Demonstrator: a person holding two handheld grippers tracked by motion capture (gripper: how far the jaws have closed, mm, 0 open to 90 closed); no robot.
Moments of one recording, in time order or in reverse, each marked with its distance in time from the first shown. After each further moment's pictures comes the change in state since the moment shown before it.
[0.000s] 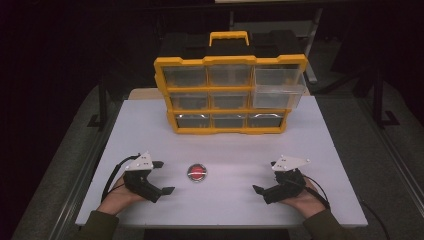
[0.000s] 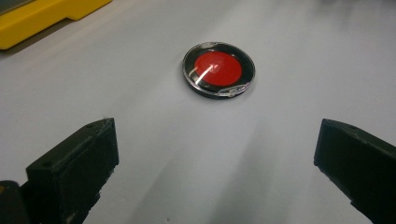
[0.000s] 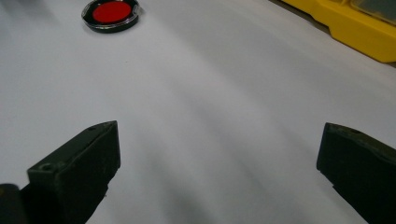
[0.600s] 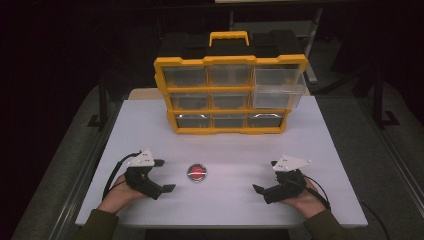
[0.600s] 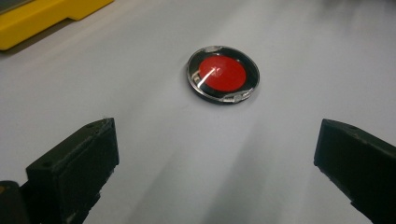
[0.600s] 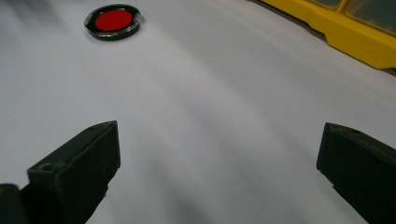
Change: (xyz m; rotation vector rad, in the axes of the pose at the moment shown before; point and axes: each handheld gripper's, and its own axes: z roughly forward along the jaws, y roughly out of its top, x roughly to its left) left arm 0.005 0.007 0.003 0.002 -0.007 -0.017; right arm 0.001 0.000 -0.002 -0.027 0.000 0.004
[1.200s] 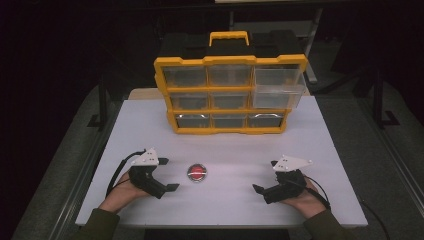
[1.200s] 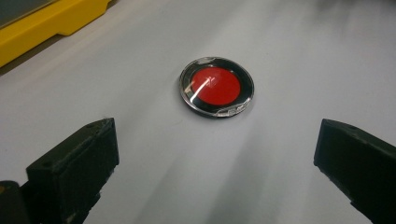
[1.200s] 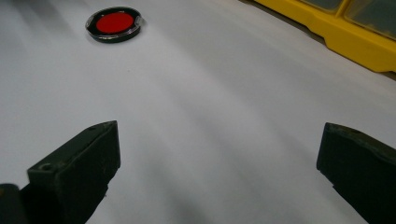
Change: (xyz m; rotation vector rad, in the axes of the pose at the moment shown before) left arm -0.003 0.009 0.008 0.010 -0.017 0.035; right arm 0.000 0.000 0.000 -0.010 0.002 -0.006
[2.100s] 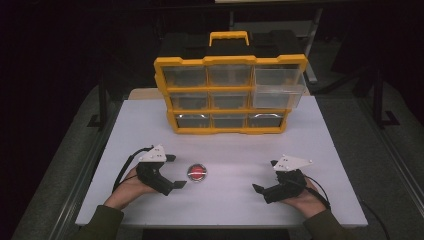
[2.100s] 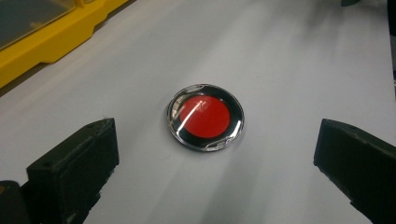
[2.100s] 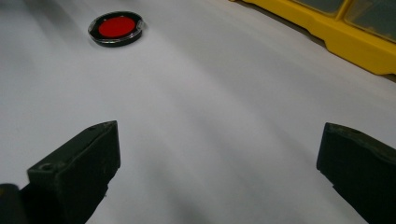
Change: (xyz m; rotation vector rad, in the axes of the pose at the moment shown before) left arm -0.004 0.018 0.011 -0.018 -0.018 0.014; right arm 0.000 0.001 0.000 -0.011 0.005 0.006
